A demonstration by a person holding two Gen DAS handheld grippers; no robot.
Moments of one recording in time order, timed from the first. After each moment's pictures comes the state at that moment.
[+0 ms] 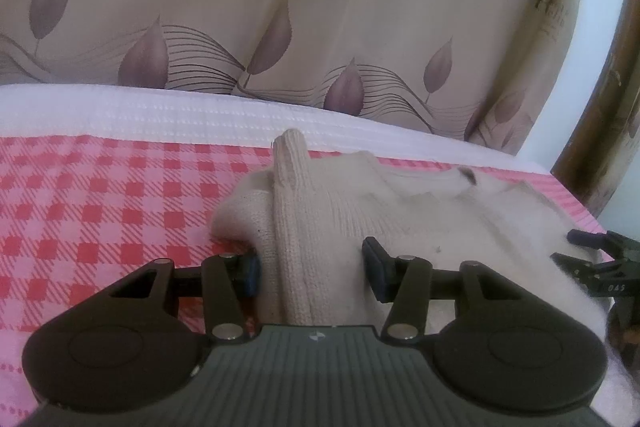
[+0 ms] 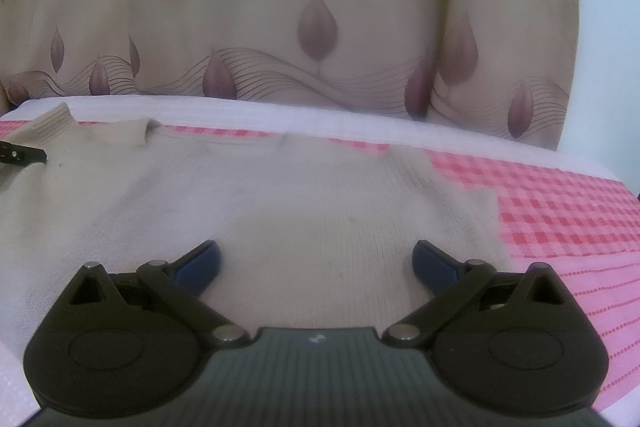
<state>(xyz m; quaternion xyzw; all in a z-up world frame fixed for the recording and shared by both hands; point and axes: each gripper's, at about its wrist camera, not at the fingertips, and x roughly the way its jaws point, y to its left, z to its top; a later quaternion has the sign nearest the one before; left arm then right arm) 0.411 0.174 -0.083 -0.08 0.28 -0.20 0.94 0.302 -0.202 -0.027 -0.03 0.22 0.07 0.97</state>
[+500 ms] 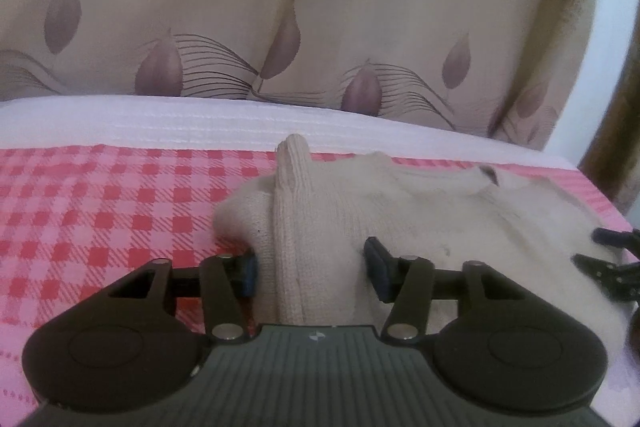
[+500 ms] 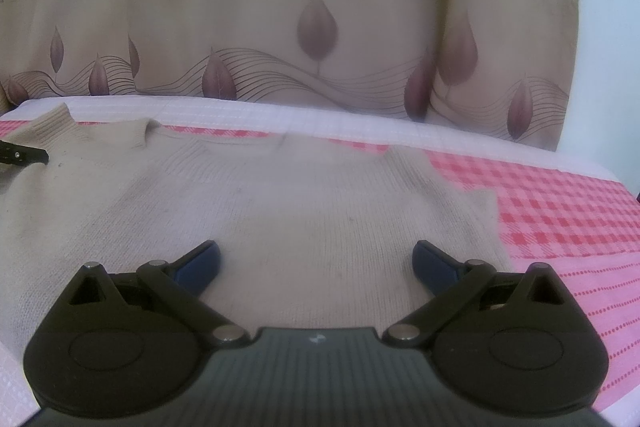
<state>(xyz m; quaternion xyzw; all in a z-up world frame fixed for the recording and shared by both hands) 0.410 0.157 -0.074 -0.05 0.29 -0.15 0.95 0.303 -0.203 -0.027 -0.03 0.22 0.07 0.97</state>
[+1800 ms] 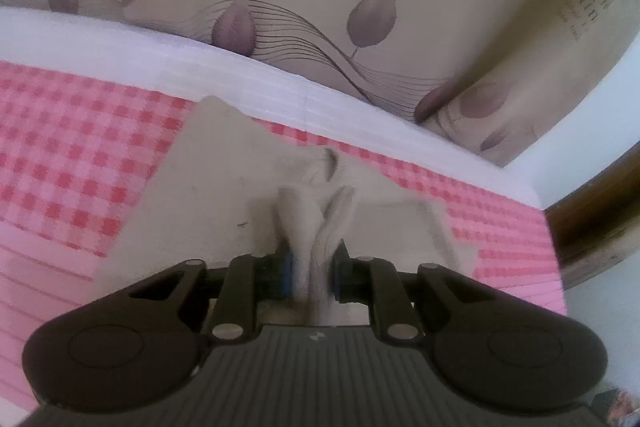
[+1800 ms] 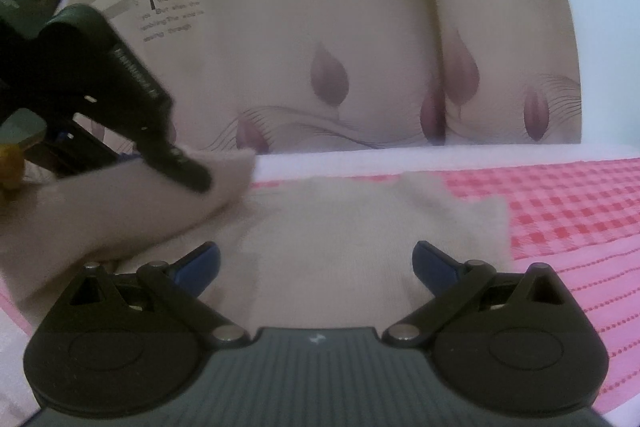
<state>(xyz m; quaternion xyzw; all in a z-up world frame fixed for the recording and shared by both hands) 0.413 -0.041 -0.020 -0.19 0.43 -0.10 0.88 0.278 -0.234 -0.022 0.06 0.16 0.14 0.98</state>
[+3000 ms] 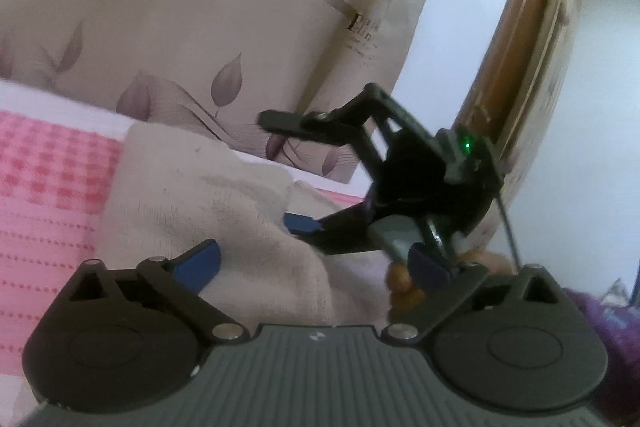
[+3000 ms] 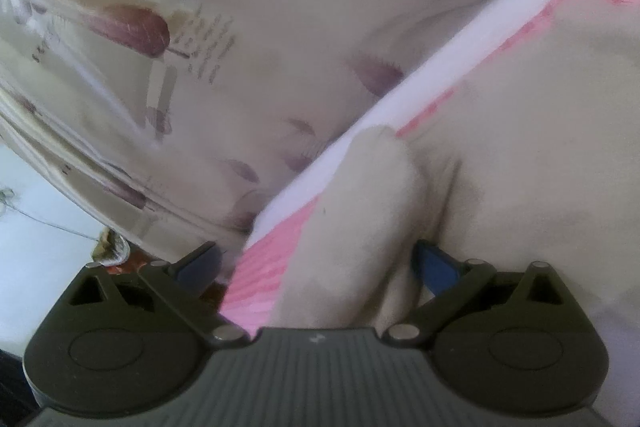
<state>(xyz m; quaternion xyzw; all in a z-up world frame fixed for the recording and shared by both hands) 0.253 0.034 -0.108 -0.17 0.17 -0.35 0.91 0.347 -0.228 -0.018 0.37 0.29 0.37 0.80</state>
